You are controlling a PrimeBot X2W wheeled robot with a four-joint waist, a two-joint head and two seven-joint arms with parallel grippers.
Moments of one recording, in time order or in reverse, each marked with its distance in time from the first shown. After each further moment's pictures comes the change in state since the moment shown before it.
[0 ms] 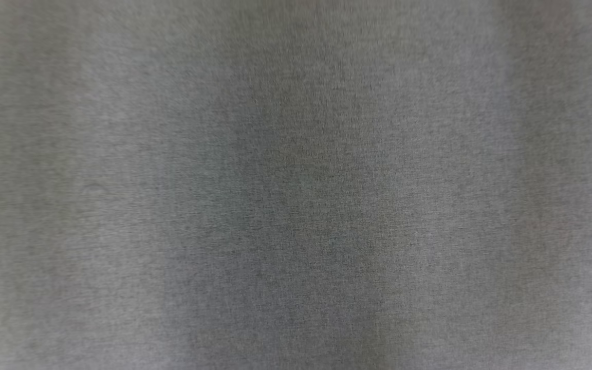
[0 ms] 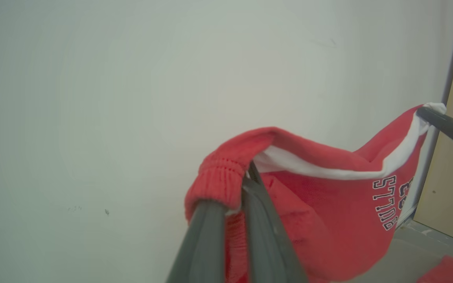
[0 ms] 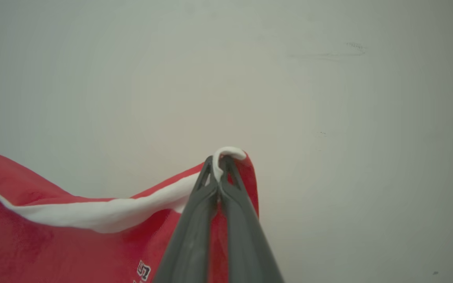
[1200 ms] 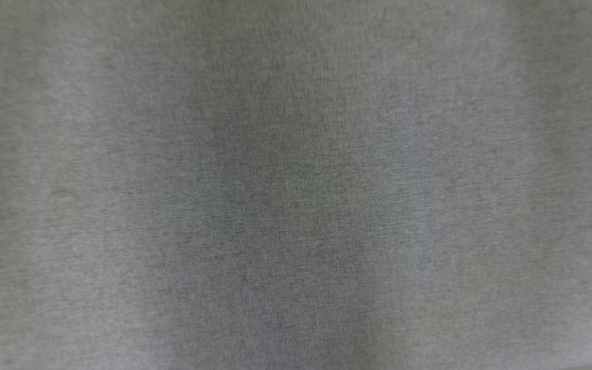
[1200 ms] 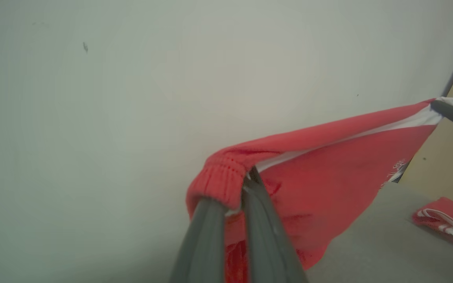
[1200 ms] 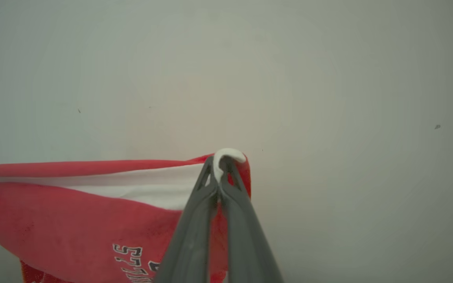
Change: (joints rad) left arm 0.164 0.121 -0.237 0.041 -0.184 0.015 -0.214; right arm 0.118 -0.032 0.215 0.115 0.192 0.000 -0.151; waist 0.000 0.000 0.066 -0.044
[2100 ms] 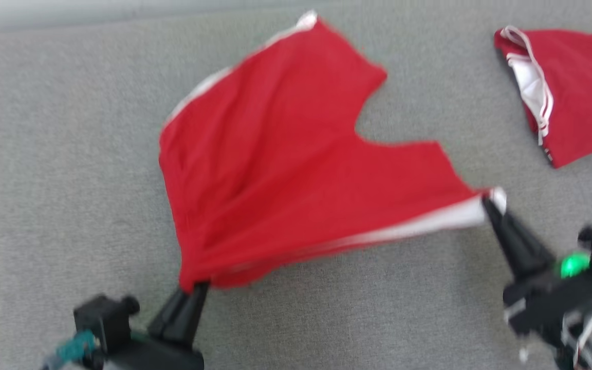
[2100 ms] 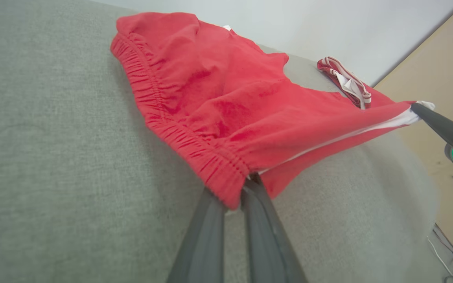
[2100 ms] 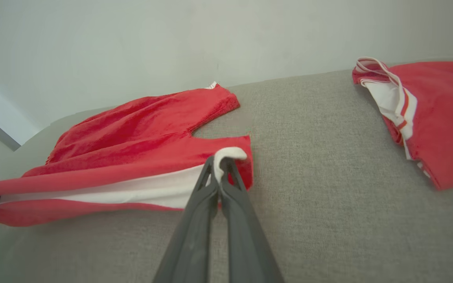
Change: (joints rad) left arm 1.318 0.073 0.130 -0.687 0.112 0.274 -0.018; right arm 1.252 -0.136 -0.215 -0.567 -0.078 0.000 0.020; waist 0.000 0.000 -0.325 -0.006
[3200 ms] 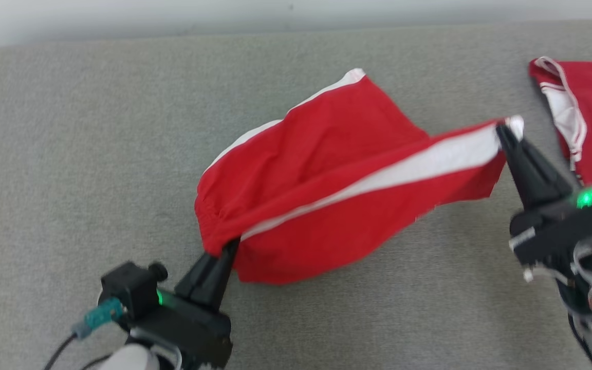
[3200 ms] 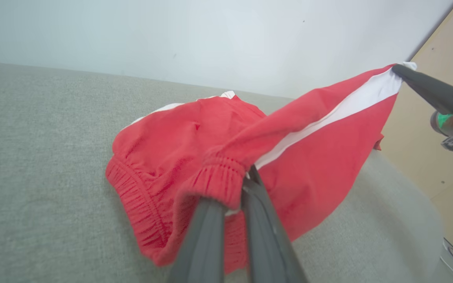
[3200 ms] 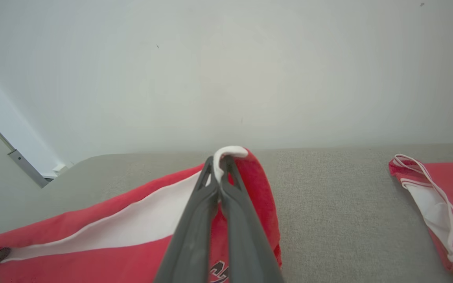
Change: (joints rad) left arm -0.039 -0.158 0.075 0.099 0.156 -0.141 0.000; right arm -0.035 0.151 -0.260 -0.141 -0.123 0.000 0.255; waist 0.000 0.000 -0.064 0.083
